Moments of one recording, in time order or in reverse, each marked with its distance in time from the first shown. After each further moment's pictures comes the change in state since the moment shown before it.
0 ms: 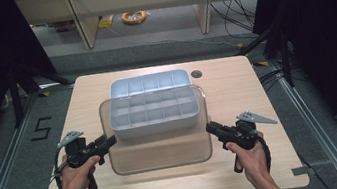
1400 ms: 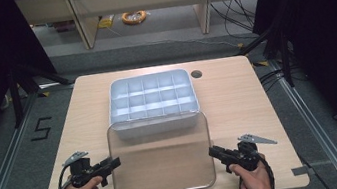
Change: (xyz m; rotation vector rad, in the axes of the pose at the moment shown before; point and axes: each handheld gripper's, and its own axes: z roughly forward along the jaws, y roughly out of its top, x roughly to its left) left arm 0.013 -0.054 -0.004 0.118 -0.060 -0.089; right arm -0.005 -0.057 -0.013 0.143 -0.006 0.135
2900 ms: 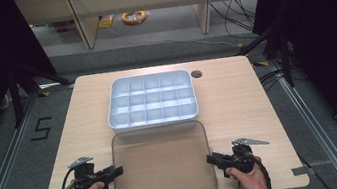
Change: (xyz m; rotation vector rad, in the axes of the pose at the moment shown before) left arm 0.012 -0.016 0.009 0.123 -0.006 0.002; right arm -0.011 -0.012 0.015 0.105 -0.049 -0.017
